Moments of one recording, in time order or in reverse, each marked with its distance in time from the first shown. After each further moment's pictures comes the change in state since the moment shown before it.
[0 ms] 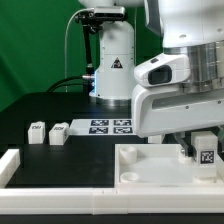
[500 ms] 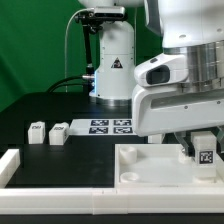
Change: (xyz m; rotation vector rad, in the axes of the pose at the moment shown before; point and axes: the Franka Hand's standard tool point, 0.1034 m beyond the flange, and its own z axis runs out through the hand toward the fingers) arm 0.001 0.000 0.000 0.015 0.006 0.173
